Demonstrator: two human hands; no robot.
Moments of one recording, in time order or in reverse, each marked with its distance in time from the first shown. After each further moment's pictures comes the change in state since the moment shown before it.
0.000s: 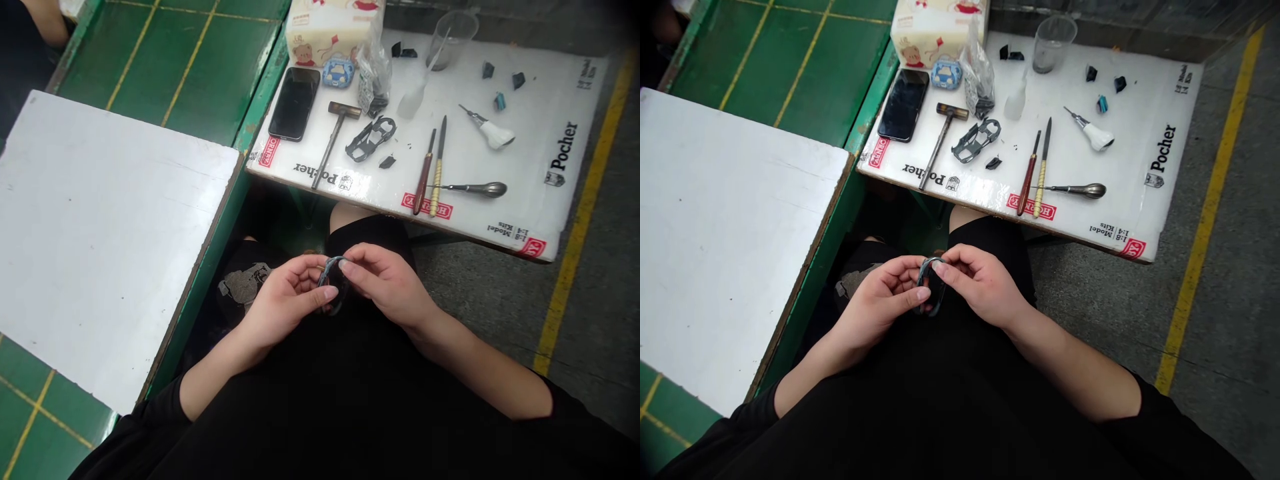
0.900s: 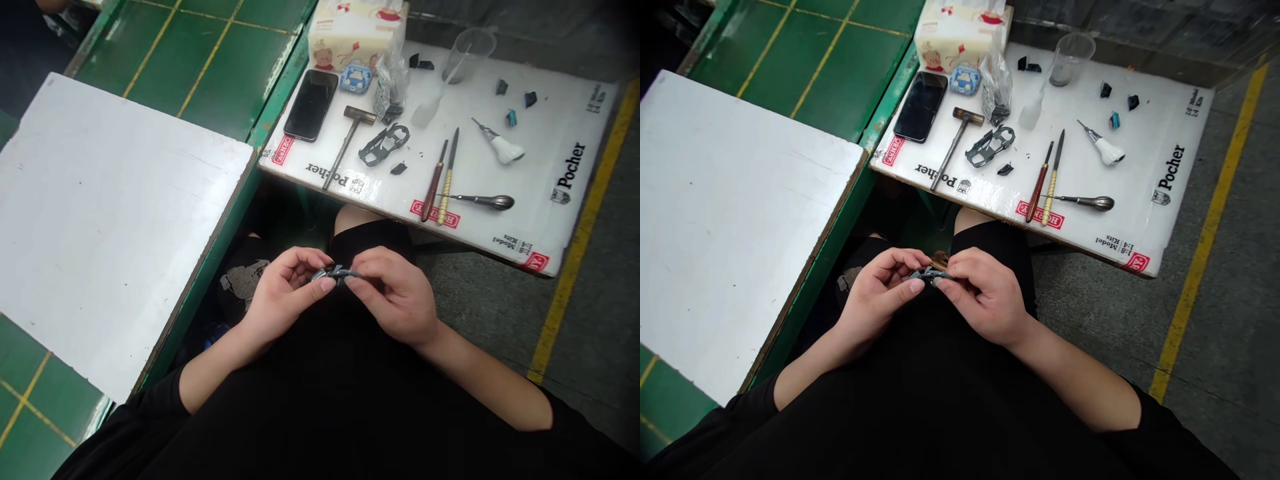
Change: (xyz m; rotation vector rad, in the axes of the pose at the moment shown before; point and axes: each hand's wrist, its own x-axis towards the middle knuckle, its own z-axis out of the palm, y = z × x) left_hand -0.004 -0.002 -0.004 0.025 0.108 0.246; right_hand -0.010 -0.008 0.002 -0.462 0.083 -0.533
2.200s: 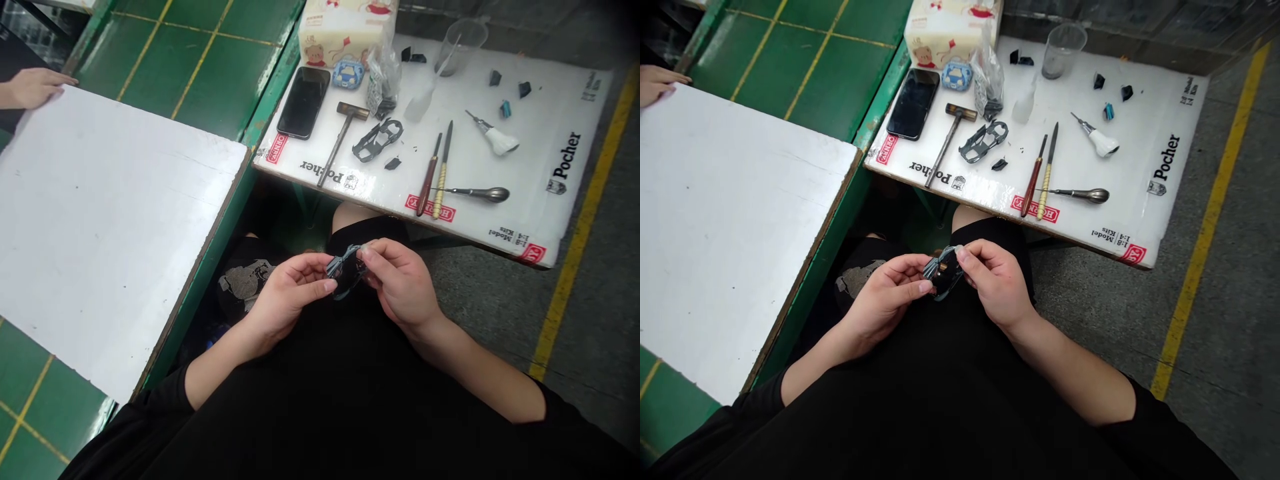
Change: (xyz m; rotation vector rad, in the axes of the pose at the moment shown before) left_hand 0.005 -0.020 0.004 -0.160 -0.064 -0.209; right_hand -0.009 0.028 0.009 0.557 0.191 0.482
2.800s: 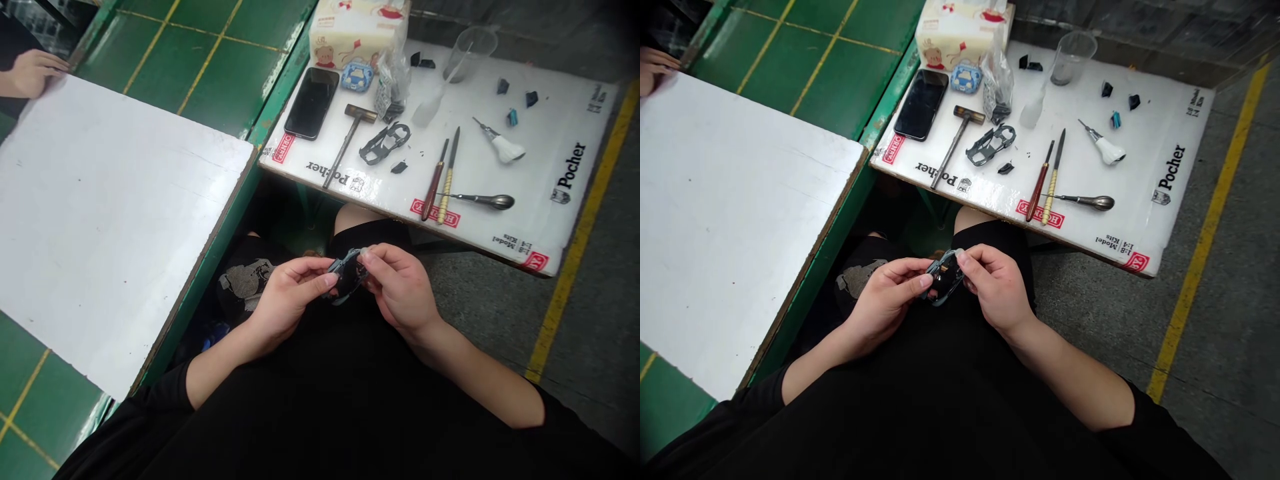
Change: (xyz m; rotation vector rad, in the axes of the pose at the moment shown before) left_hand 0.000 -0.002 0.003 -0.004 0.089 0.034; right_hand 0.002 -0.002 0.010 0.040 0.024 0.057
